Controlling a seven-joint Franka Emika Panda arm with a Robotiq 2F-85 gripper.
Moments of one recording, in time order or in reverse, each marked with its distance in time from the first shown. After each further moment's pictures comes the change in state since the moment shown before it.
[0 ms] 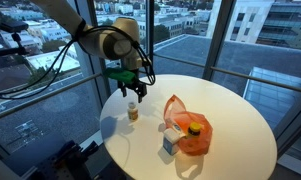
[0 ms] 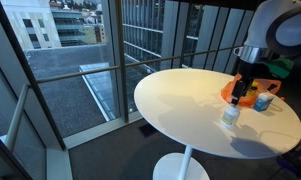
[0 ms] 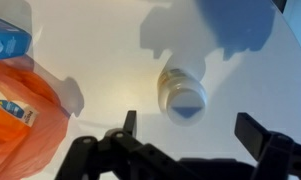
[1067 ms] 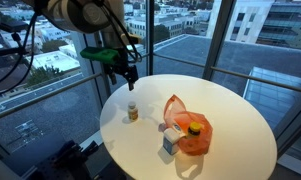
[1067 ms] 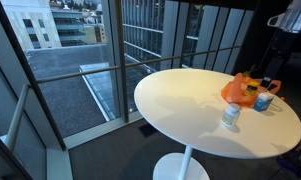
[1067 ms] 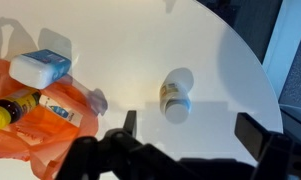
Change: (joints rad) arm -0.009 -0.373 -0.011 -0.142 0.000 -0.167 -0.006
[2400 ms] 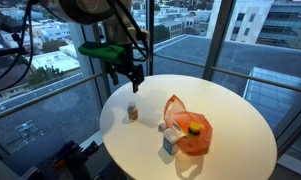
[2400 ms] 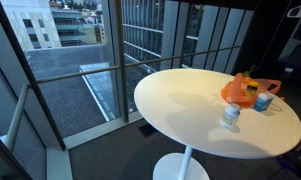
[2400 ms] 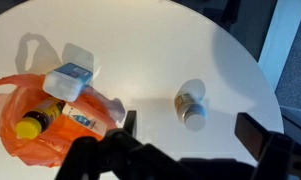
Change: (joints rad) arm -0.019 -0.101 -0.116 -0.012 0.000 -0.094 -0.135
